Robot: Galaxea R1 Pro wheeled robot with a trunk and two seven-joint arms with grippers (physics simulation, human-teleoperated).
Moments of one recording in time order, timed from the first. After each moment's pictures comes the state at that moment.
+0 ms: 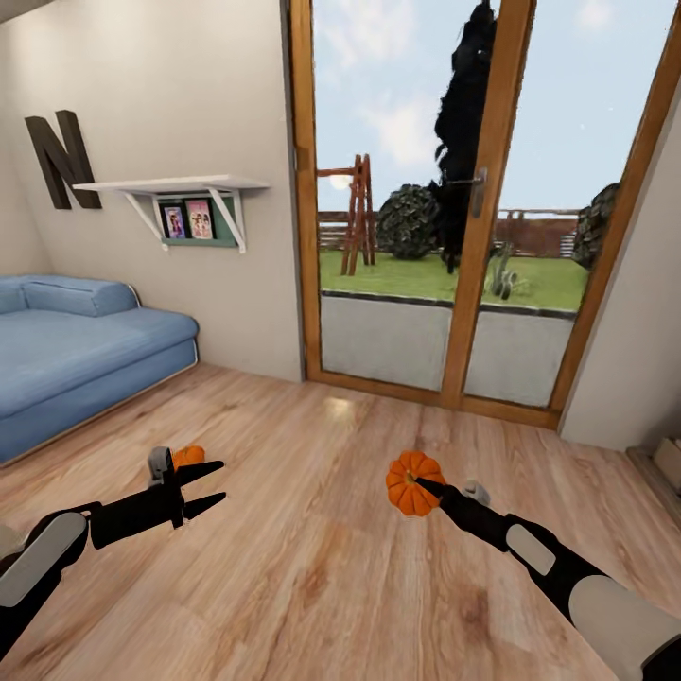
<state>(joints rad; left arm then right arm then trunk) -0.45 0.49 -0.18 -1.08 1.42 0.99 -0.58 -0.75 -0.24 0.54 -0.34 -1.26 0.30 0.61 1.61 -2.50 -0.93</state>
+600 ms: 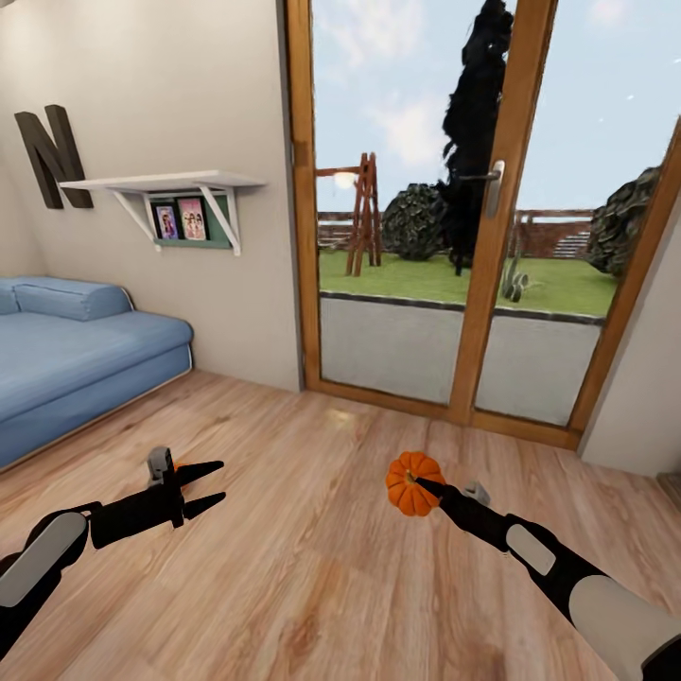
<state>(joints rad) -0.45 0.49 -0.18 -1.08 1.42 0.99 -0.58 -0.75 -0.24 0.55 -0.34 -1.26 0.30 0.61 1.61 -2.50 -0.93</state>
